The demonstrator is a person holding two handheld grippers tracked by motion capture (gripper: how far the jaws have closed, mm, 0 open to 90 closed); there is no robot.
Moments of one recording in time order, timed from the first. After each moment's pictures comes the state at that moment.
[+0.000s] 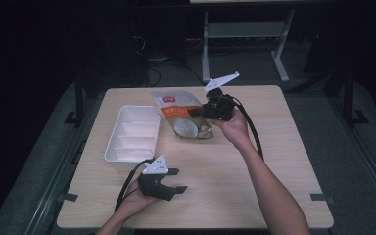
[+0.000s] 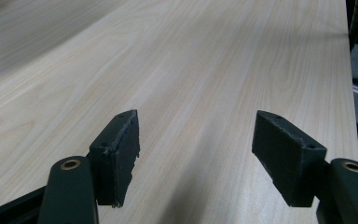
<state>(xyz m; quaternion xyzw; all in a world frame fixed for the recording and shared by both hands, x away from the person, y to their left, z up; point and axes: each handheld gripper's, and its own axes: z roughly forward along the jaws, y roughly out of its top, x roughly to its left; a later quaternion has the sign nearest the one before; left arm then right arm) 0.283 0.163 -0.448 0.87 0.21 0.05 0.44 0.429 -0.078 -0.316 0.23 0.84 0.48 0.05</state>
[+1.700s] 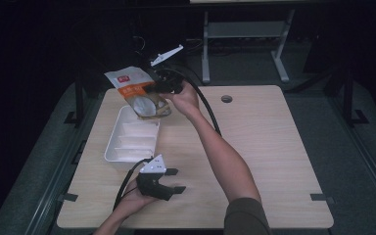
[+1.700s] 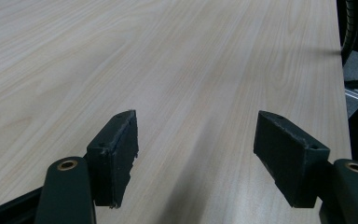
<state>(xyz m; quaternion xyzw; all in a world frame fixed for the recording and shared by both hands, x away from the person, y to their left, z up) 0.285 0.168 -0.449 0.87 0.21 0.03 0.45 0.505 0.053 -0.287 0.19 0.85 0.50 0.04</state>
